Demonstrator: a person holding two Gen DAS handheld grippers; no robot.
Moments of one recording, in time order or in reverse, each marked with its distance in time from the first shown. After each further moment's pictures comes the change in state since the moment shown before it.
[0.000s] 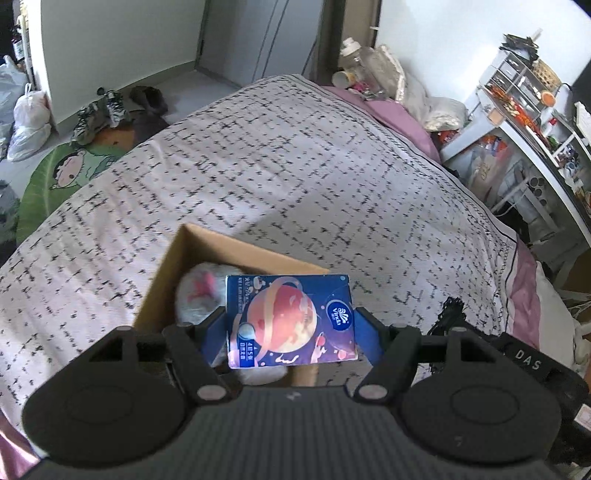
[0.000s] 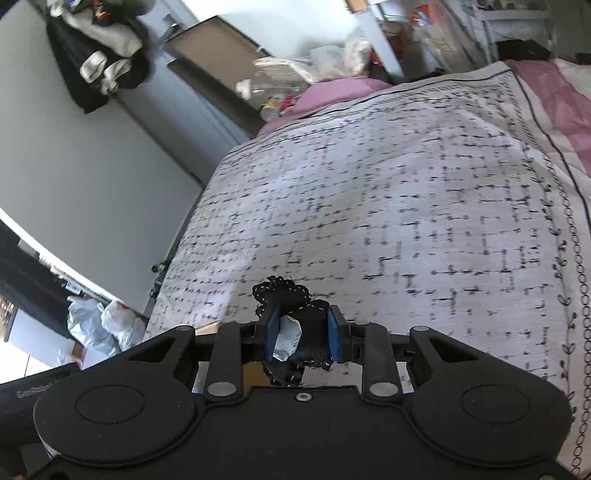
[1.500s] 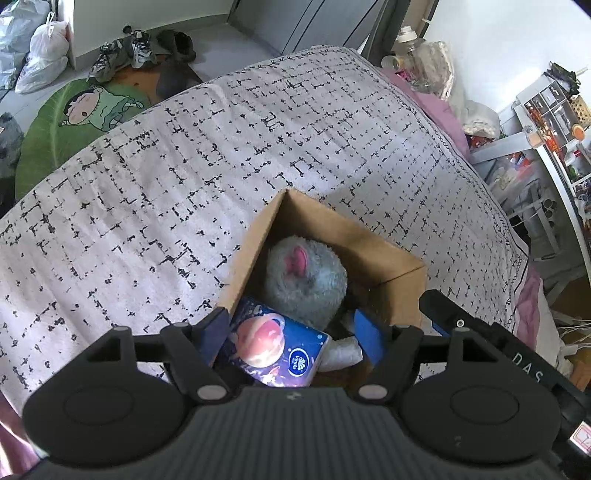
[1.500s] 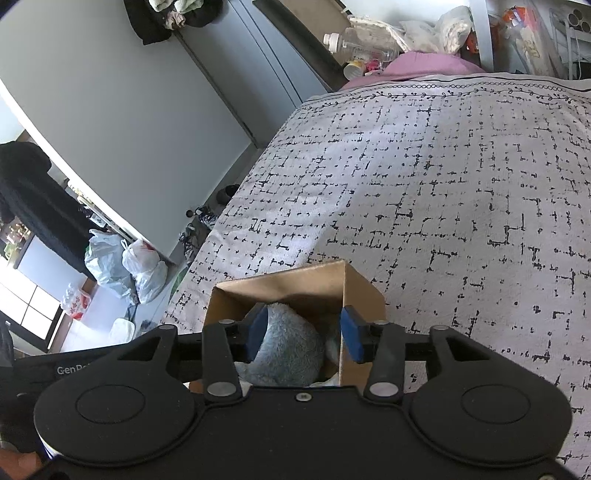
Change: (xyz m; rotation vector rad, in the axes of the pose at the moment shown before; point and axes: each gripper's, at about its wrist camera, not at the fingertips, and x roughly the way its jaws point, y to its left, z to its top) left arm 0.022 0.104 0.003 -0.143 0.119 -0.063; right arm 0.045 0.103 -0.048 -0.177 0.088 0.067
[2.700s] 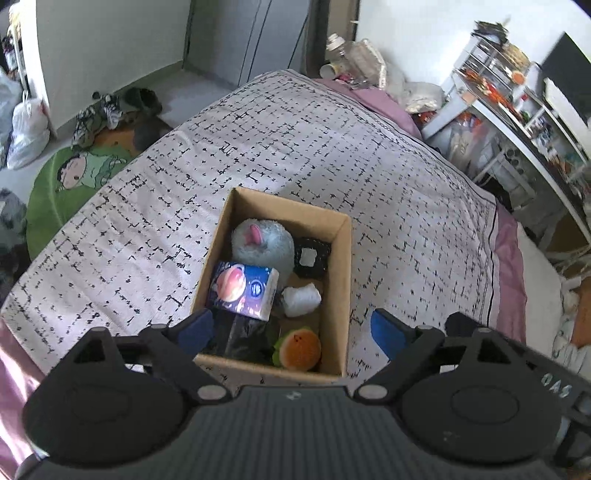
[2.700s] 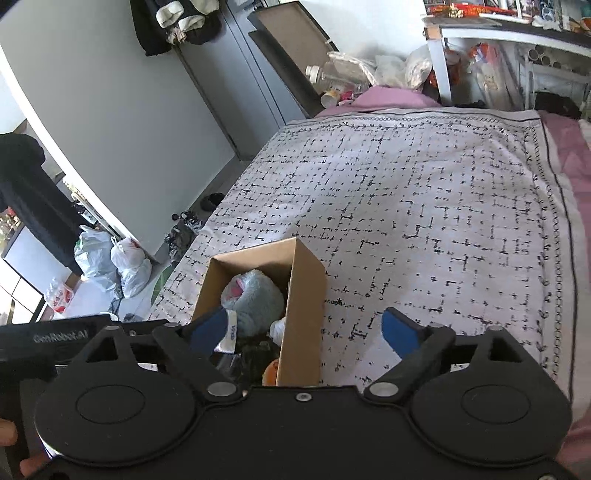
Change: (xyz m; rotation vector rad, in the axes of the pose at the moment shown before) left arm -0.093 -0.051 -0.067 0.243 -0.084 0.026; right arm -0.136 -0.006 -0.034 -0.049 -0.052 -0.093
